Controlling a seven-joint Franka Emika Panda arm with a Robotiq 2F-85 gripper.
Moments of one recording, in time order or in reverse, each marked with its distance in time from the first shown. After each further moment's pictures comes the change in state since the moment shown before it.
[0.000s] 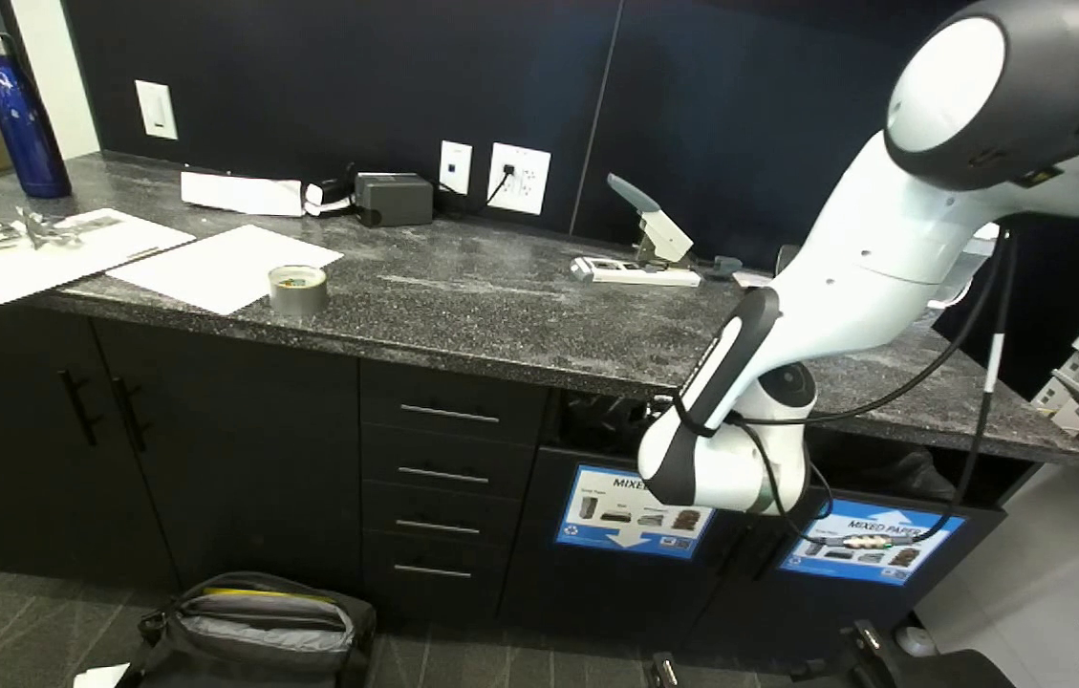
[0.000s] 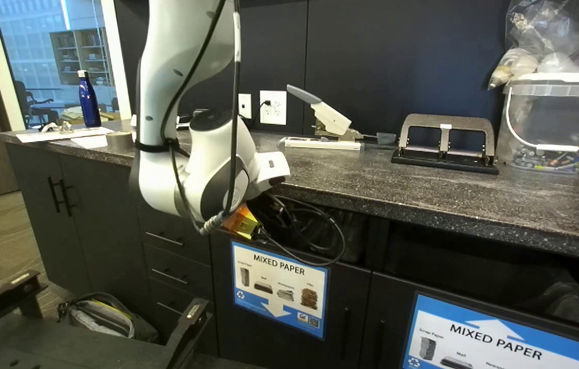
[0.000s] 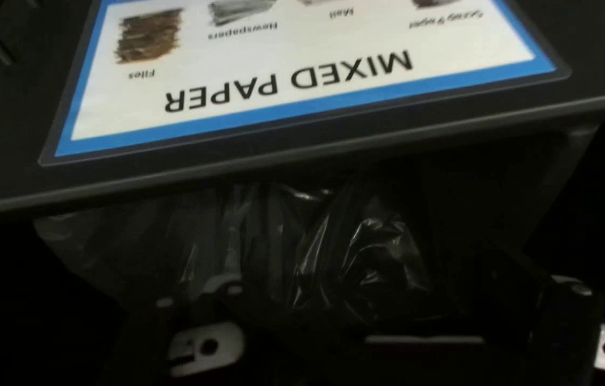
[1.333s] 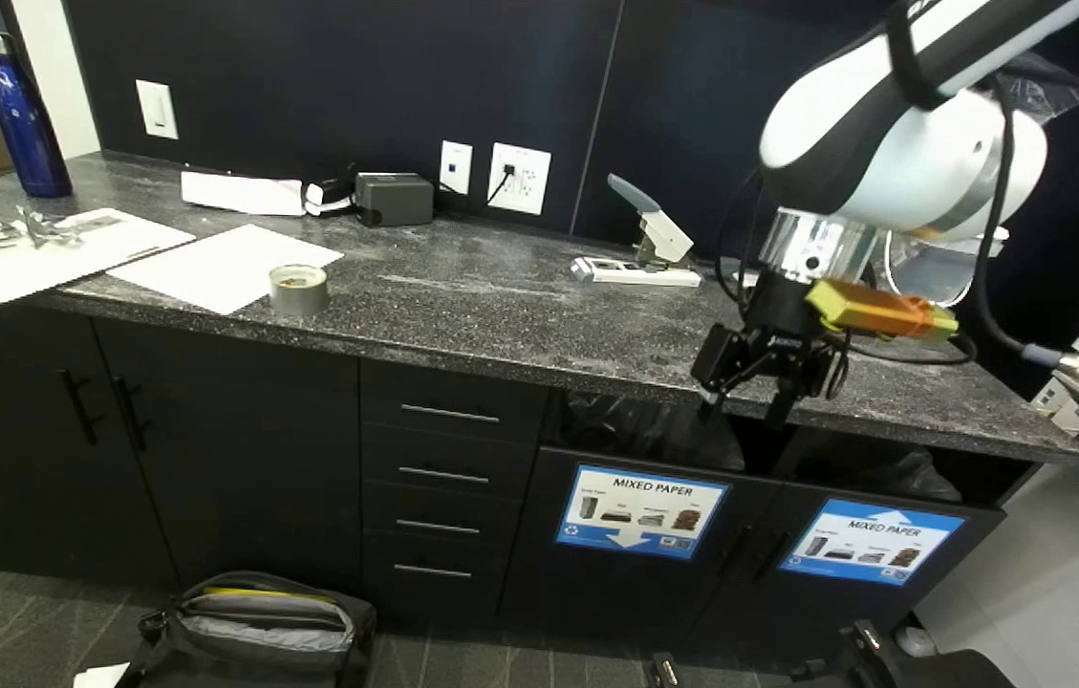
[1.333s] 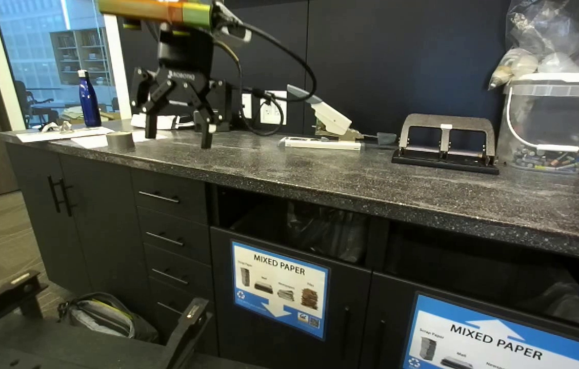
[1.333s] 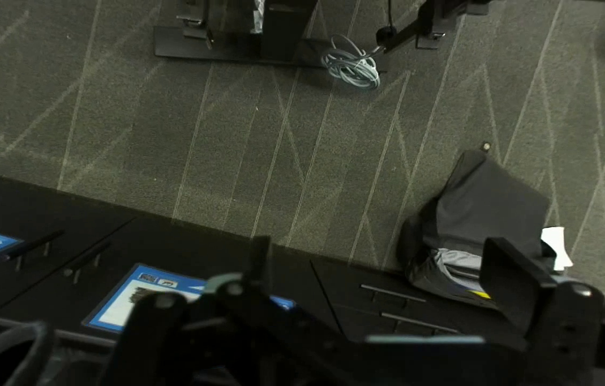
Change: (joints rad) arm -0.122 -1.073 0.190 -0.339 0.045 -1.552 -0.363
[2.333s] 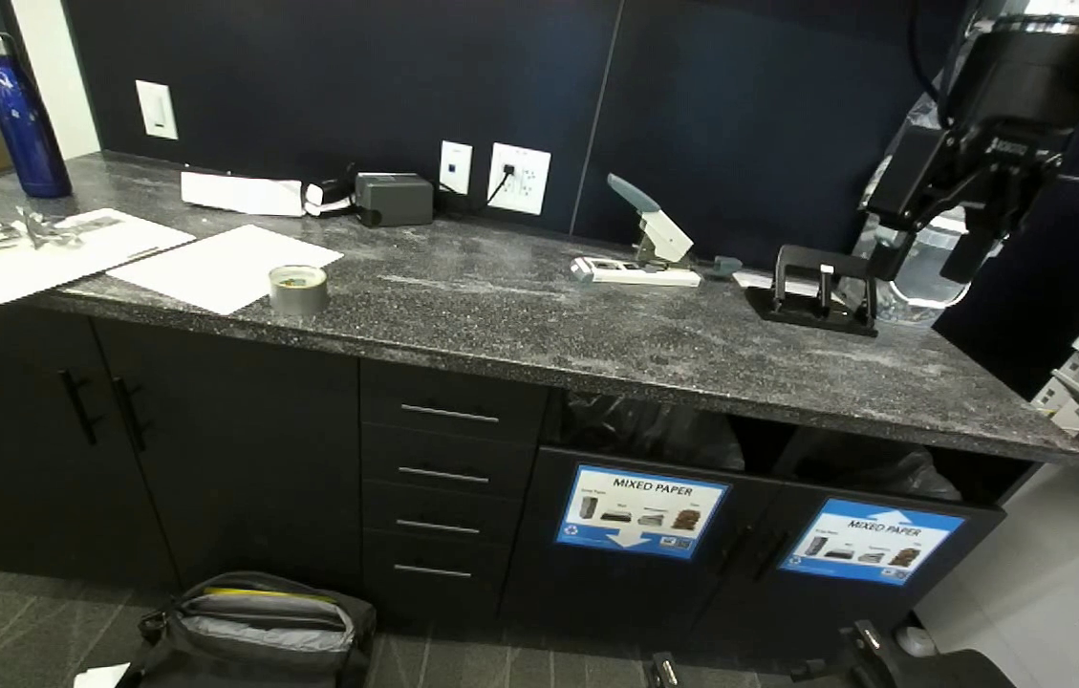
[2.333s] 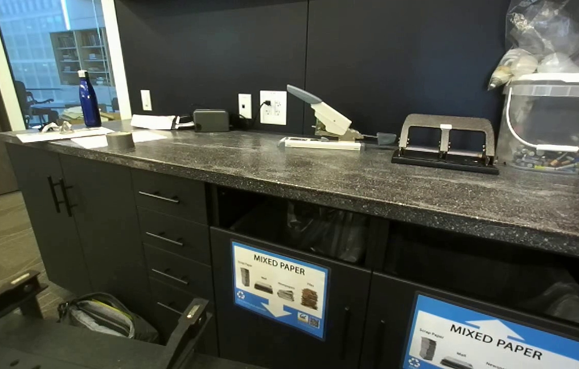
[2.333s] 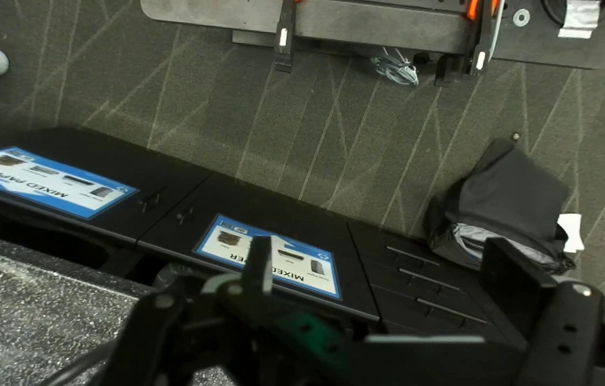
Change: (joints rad) arm 0.139 -0.485 -0.206 0.089 -0.185 -0.455 0.011
